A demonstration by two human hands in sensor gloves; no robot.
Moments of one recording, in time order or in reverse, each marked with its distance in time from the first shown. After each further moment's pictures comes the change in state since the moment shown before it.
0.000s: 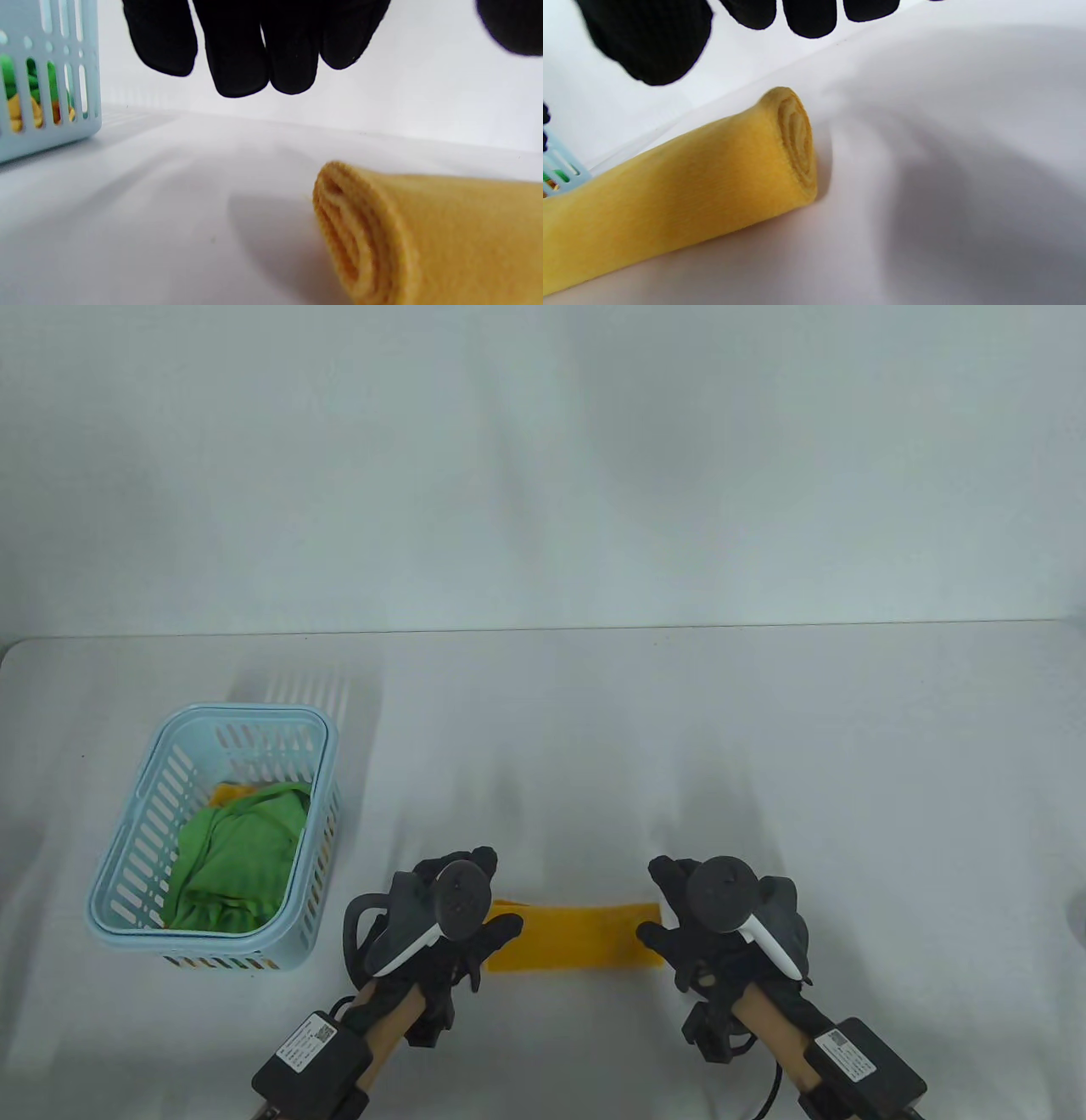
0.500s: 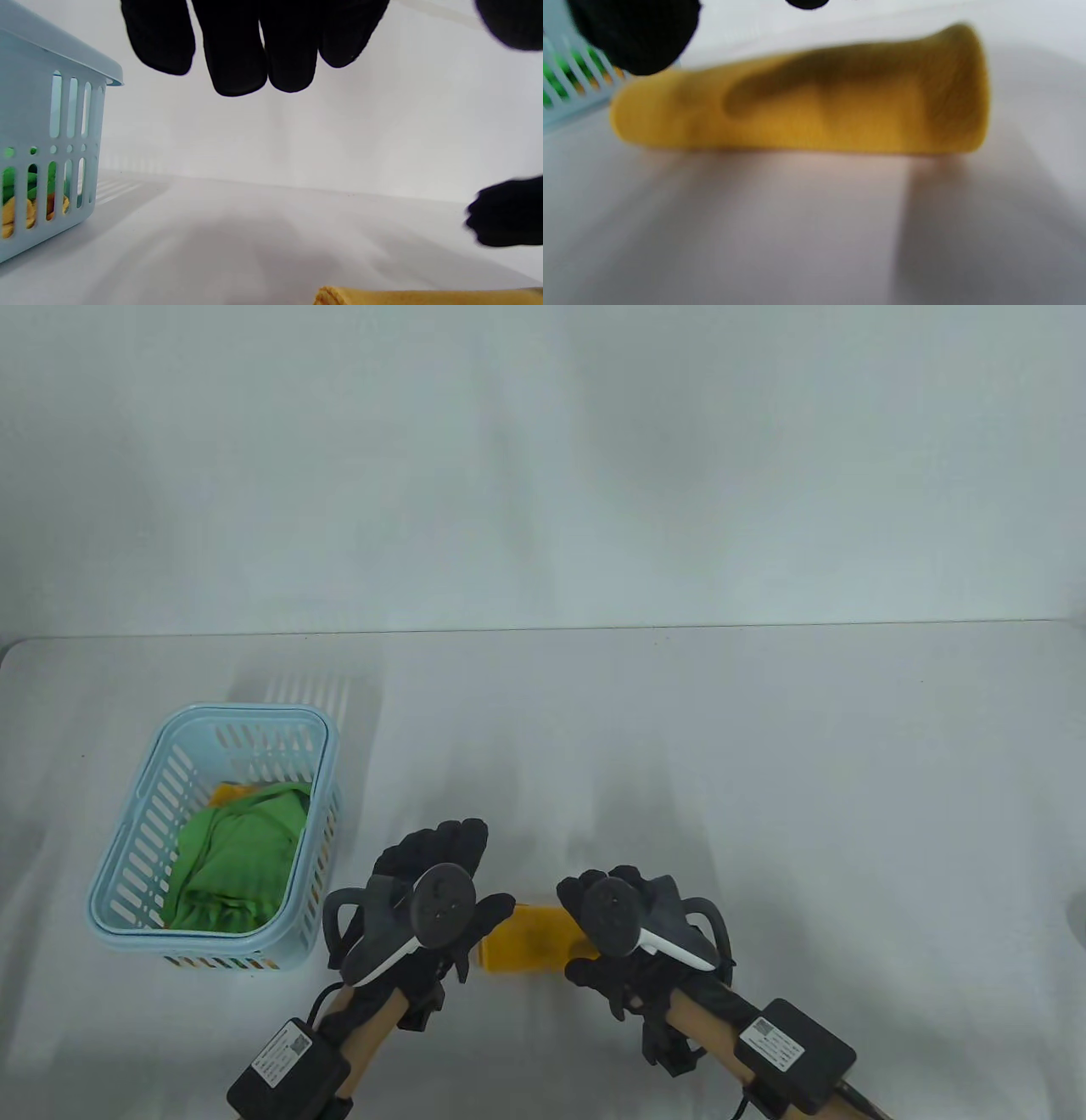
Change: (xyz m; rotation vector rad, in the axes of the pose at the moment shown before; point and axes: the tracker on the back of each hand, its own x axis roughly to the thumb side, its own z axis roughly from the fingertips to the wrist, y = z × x) left_hand -0.001 0.038 0.017 0.180 -0.041 -0.008; right_hand 0.083 0.047 -0.008 0.239 -0.211 0.346
